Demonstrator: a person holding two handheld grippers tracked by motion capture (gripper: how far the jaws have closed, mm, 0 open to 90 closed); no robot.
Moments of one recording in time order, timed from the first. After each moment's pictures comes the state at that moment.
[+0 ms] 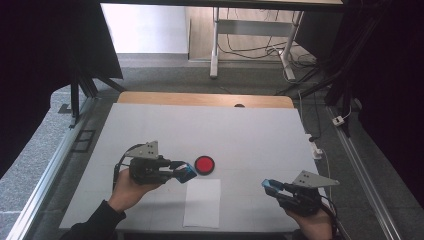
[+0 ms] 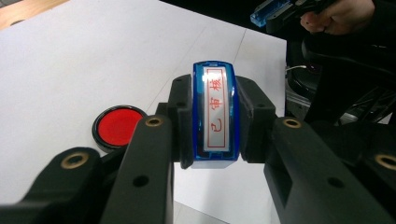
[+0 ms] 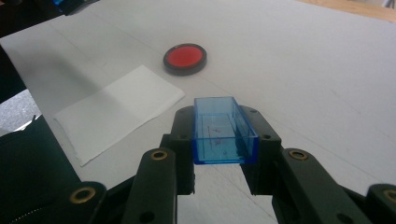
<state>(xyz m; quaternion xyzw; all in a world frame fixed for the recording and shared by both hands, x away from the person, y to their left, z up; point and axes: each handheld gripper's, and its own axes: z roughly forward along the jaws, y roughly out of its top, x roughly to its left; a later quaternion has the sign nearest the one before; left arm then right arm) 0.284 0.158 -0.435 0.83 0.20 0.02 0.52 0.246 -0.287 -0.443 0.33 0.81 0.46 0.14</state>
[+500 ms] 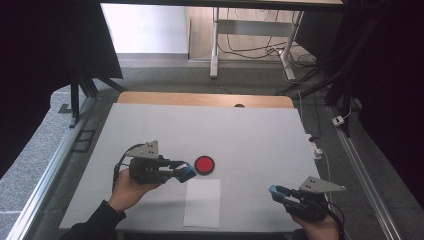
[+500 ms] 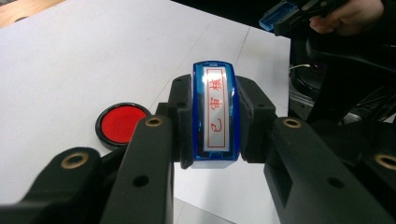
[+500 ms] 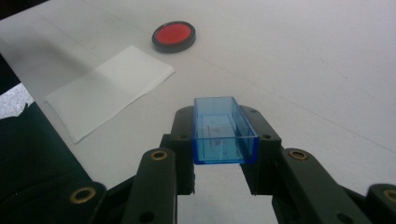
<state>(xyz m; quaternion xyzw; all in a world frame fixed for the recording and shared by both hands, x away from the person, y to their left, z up) 0.285 0.158 -0.435 0.83 0.20 0.02 0.52 0.237 -0.304 -0.452 0.35 0.82 0.44 0.13</state>
